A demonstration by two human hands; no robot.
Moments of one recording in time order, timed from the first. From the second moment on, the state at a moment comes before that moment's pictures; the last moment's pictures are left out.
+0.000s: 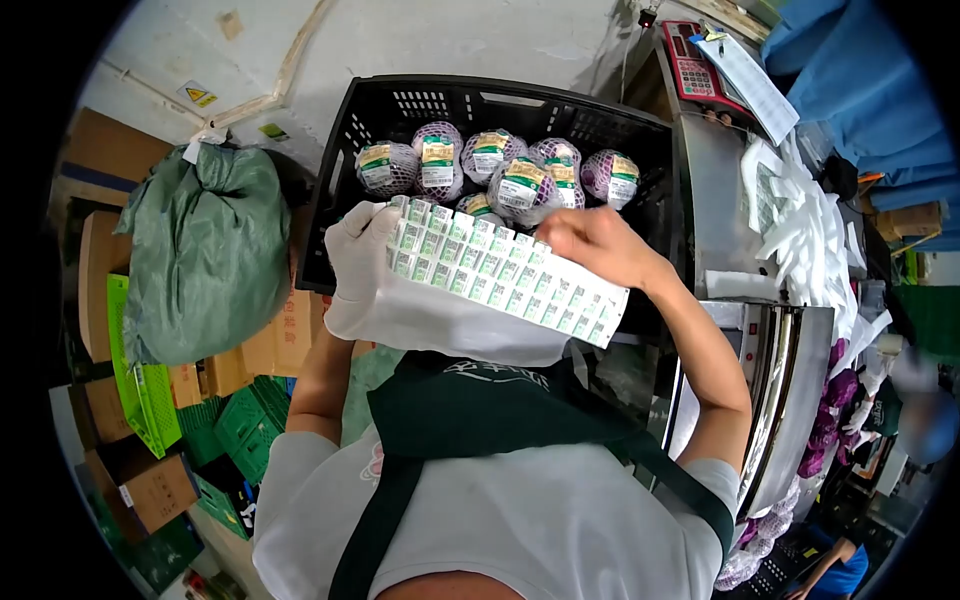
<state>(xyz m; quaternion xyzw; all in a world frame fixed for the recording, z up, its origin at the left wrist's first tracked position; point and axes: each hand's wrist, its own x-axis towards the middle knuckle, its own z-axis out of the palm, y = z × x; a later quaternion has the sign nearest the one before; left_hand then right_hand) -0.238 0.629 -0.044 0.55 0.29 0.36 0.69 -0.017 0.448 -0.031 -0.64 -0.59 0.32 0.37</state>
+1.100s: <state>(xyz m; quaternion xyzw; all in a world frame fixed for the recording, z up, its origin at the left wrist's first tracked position) -0.319 0.696 -0.067 0.54 0.53 0.25 0.60 0.117 0.451 -0.220 -0.94 -0.16 -0.08 0.31</state>
